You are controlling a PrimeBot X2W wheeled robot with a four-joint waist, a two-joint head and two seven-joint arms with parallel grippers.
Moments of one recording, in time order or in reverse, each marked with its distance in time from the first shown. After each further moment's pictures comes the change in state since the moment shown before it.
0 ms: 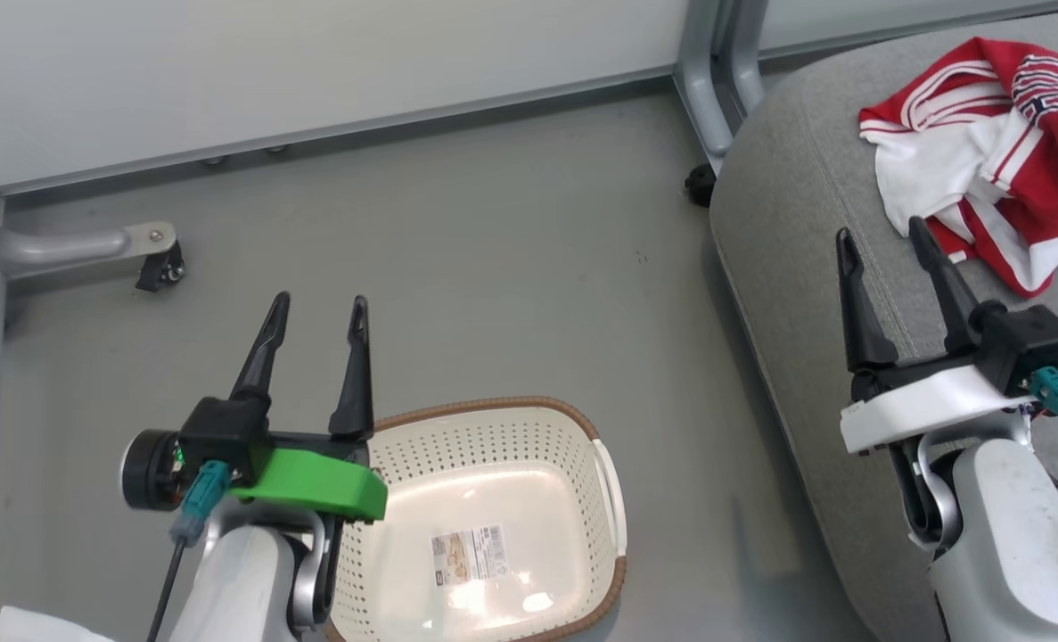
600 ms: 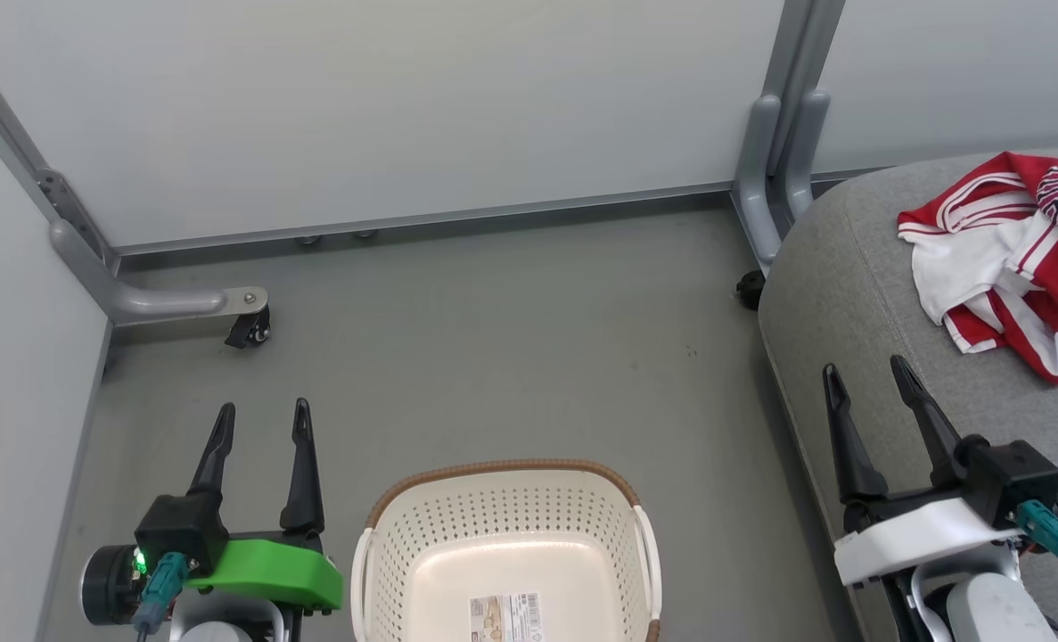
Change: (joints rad) left arm 0.182 -0.011 0.150 0.007 0.033 -0.027 0.000; right arm 0.264 0.048 0.002 -0.102 0.011 0.000 0.000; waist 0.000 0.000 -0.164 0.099
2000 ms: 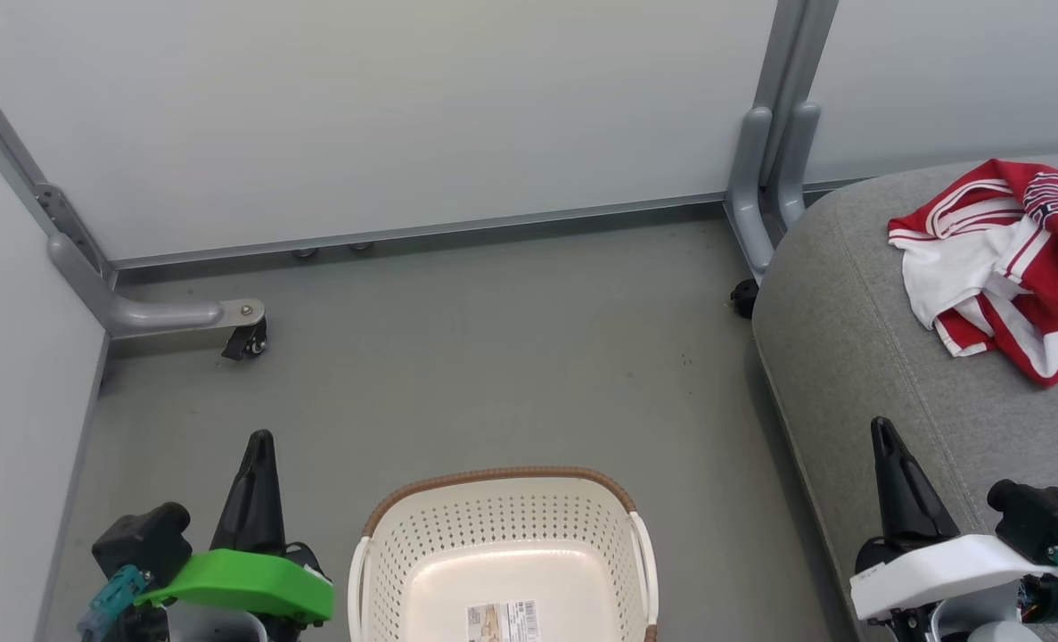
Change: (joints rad) left arm 0.036 -0.020 0.032 0.008 -0.251 -0.061 0.075; right arm 0.094 0.011 -0.017 0.007 0.257 0.000 0.064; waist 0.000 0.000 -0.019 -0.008
